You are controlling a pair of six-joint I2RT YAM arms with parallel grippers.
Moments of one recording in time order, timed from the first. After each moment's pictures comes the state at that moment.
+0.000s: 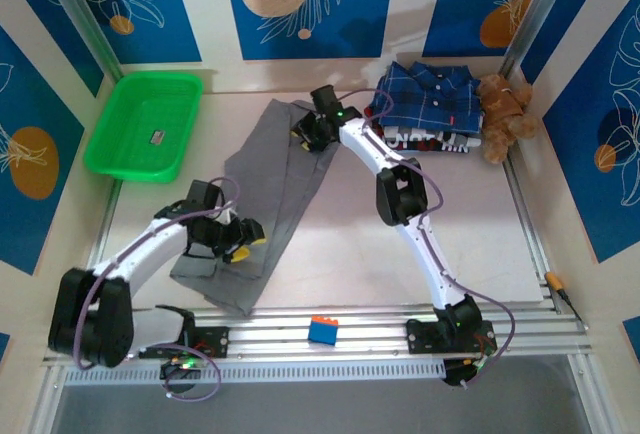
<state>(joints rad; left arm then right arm) -0.25 1.21 0.67 -0.64 0.62 -0.71 0.46 2.72 2.56 -0.71 -0.35 1.16</state>
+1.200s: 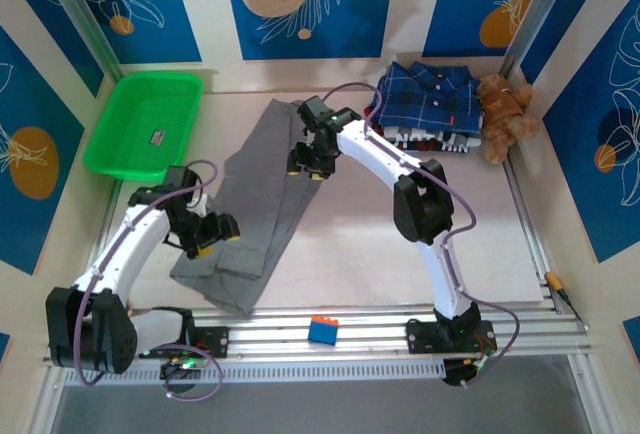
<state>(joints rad) -0.15 1.19 0.88 -1.10 0.36 -0.46 0.62 2.26 2.05 -1.02 -0.28 0.65</state>
